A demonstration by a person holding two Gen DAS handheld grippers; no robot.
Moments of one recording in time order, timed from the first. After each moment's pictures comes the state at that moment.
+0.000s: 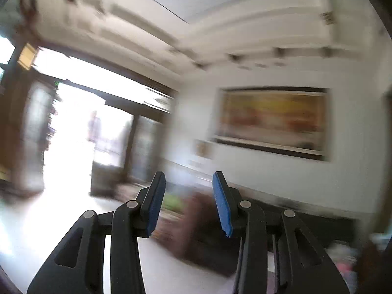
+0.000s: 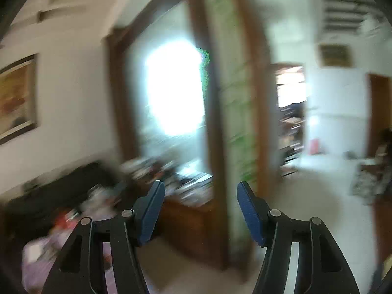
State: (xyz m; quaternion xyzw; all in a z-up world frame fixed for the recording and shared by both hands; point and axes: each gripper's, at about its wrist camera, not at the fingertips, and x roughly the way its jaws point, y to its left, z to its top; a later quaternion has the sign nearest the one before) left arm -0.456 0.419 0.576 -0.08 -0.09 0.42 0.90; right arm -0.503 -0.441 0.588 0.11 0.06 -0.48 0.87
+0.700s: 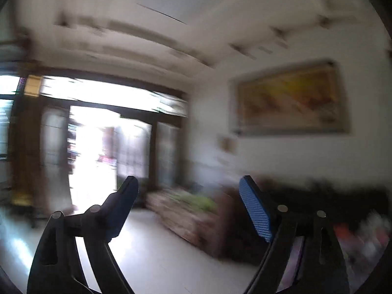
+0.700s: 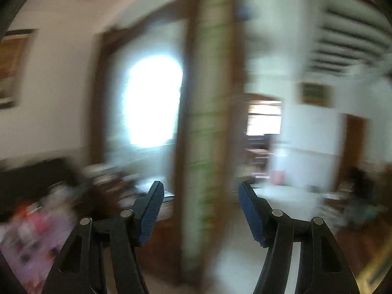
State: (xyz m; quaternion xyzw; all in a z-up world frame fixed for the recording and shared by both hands) left arm -0.411 0.425 0.481 -0.02 -0.02 0.38 0.93; right arm -0.436 -0.393 0.532 0.00 0.10 -0.41 0.90
